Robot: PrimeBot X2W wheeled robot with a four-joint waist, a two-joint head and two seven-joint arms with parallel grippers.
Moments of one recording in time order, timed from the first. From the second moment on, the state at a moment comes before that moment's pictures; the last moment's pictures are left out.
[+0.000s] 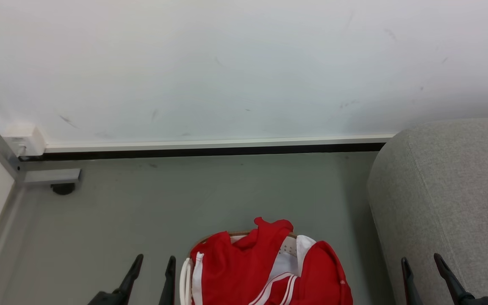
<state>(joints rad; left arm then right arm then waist) 0.03 0.05 -0.10 0.20 -0.11 -0.04 -0.26 0.04 -0.05 0.01 0.24 0.10 0.13 -0.26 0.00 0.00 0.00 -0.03</state>
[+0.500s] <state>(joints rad) 0.03 0.05 -0.10 0.20 -0.14 -0.06 -0.26 0.02 -0.05 0.03 0.23 0.13 0.13 -0.26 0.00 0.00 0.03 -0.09</state>
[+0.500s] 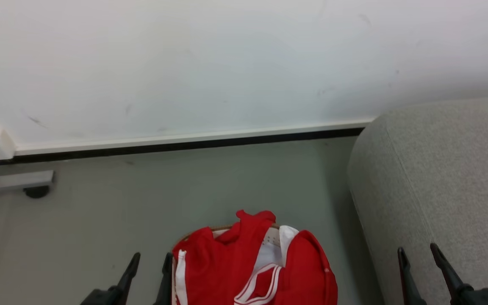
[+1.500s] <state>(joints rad) -0.82 0.06 -0.50 0.78 -0.19 -0.13 -0.05 -0.39 -0.05 0.08 -0.03 0.13 0.13 -0.26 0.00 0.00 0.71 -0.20</state>
